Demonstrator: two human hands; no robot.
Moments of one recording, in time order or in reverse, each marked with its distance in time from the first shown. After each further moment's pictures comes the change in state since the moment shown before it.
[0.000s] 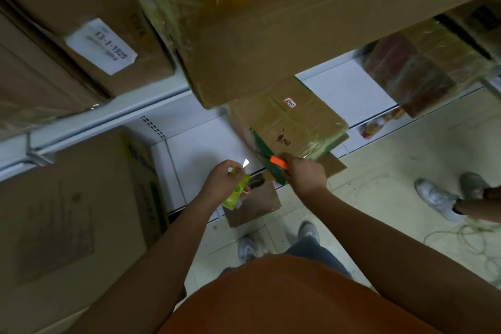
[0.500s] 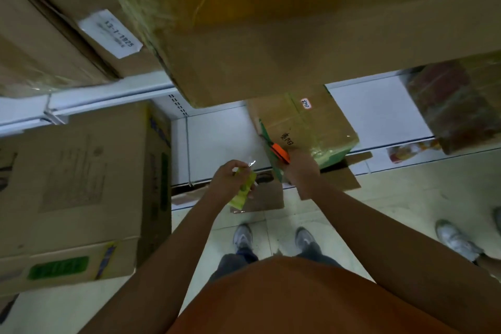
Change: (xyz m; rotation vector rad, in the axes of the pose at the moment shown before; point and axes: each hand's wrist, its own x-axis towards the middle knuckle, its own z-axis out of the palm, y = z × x) left_hand -0.029 0.016 0.045 -0.143 0.253 -0.069; right_hand 0.052 0.010 -0.014 0.347 -0.234 -0.011
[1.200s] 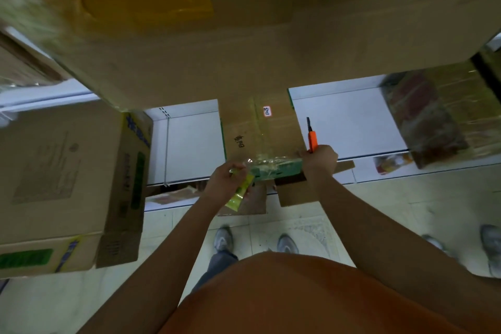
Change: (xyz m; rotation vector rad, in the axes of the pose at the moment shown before) left_hand -0.009 0.029 0.087 -0.043 0.001 0.027; right_hand 0.032 0.097 -0.080 0.318 0.299 0.353
